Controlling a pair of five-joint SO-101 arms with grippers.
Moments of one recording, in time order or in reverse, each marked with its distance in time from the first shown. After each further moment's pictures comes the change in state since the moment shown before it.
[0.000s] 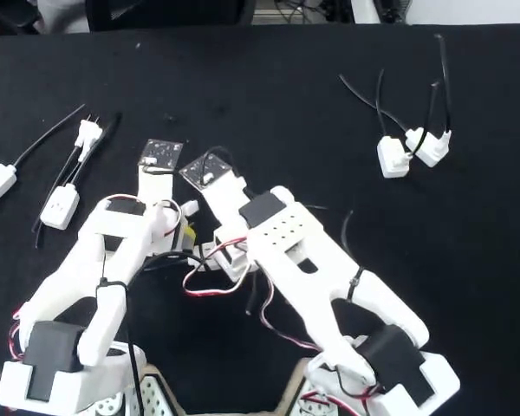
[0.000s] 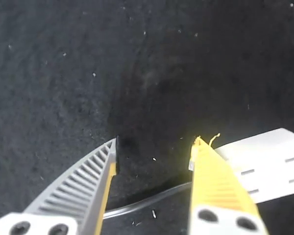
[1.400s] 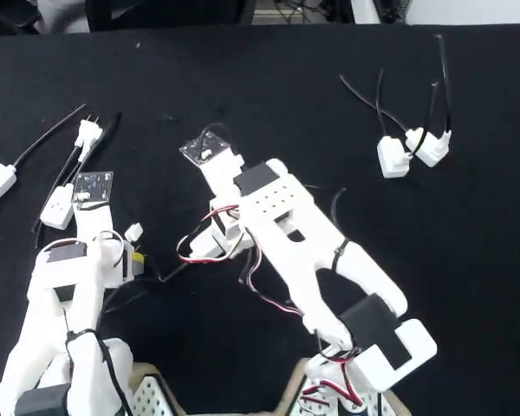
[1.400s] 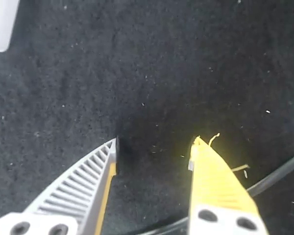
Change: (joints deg) left arm -20.0 -20.2 19.4 -0.3 -7.6; right arm 2.0 11.7 -12.7 4.0 2.1
